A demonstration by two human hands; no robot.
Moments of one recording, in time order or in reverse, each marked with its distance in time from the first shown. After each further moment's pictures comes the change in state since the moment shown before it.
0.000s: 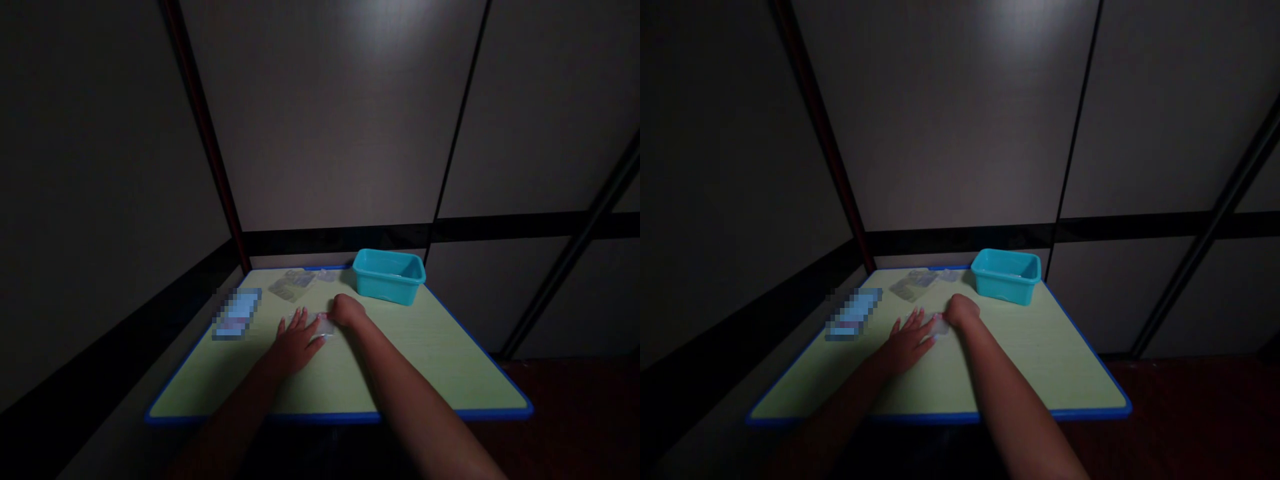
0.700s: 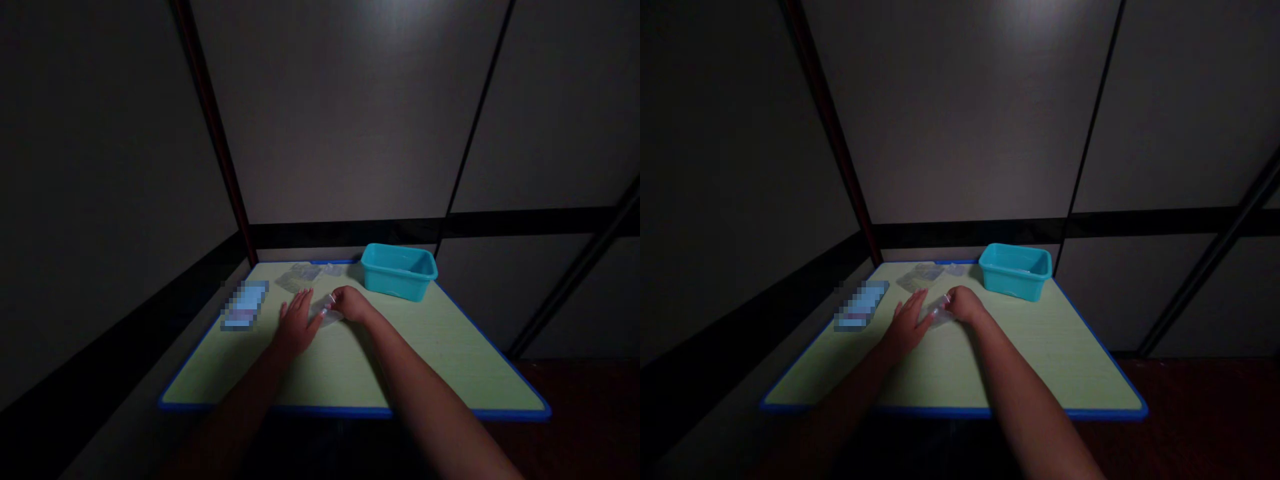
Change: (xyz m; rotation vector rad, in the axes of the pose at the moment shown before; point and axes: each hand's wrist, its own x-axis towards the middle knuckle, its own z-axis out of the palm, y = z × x) left_hand 0.011 -0.008 -0.003 -0.263 0.373 -0.092; right_hand 0.005 0.002 0.005 0.479 0.006 -0.237
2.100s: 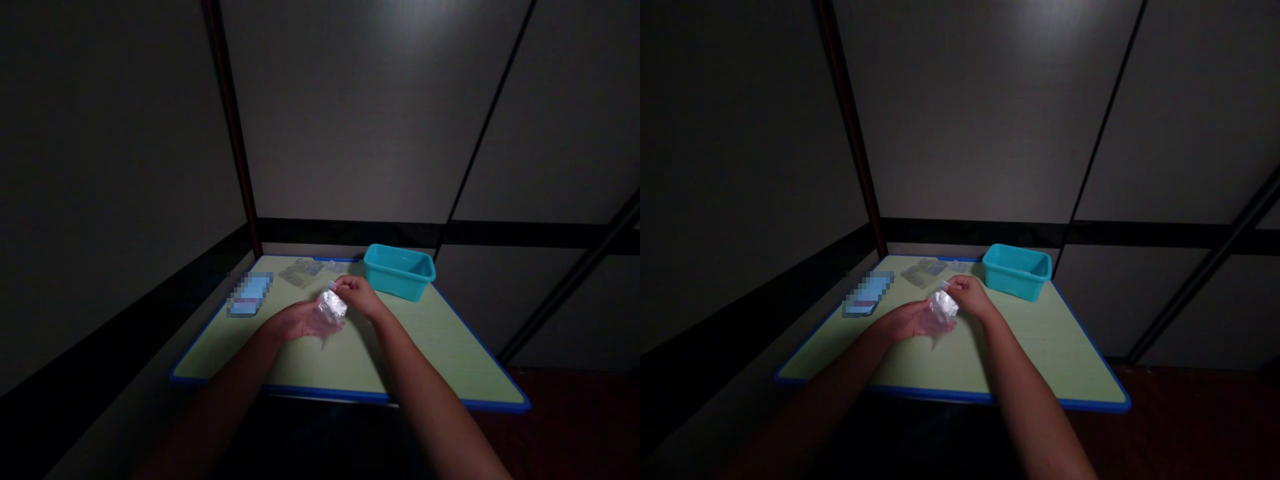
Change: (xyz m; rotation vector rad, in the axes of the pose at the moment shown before) left_hand 0.006 -0.011 -0.009 -1.672 -0.833 -0.243; right_hand -0.024 -0.015 -0.015 0.583 0.022 -0.197
